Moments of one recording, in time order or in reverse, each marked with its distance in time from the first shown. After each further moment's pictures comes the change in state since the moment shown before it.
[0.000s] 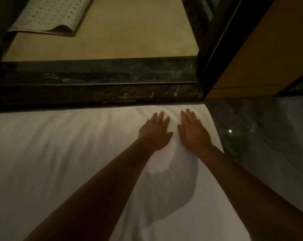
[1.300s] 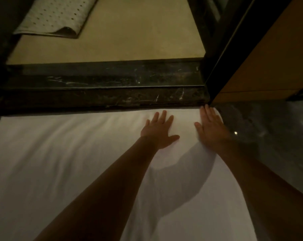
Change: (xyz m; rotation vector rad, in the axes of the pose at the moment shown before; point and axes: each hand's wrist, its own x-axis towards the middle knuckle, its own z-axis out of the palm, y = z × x) left_hand 0.020 -0.011 -0.009 -0.013 -0.125 0.014; right_hand 0.028 0.055 -0.013 -0.069 0.012 -0.045
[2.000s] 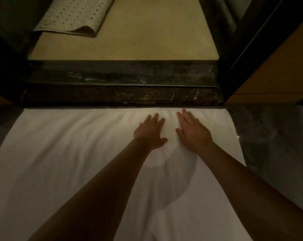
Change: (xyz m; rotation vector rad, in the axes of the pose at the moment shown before) left_hand -0.037 -0.056 0.005 -0.024 0.085 -0.159; right_hand -0.010 -0.106 0.011 -0.087 -0.079 -0.128
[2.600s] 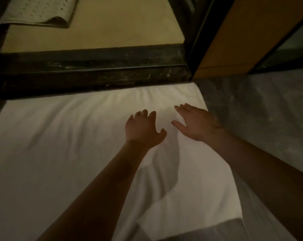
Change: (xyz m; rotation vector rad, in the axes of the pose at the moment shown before) left_hand -0.125 0.049 -0.013 0.065 0.273 0.084; right_hand -0.142 -0.005 -0.068 -0.049 -0.004 0.004
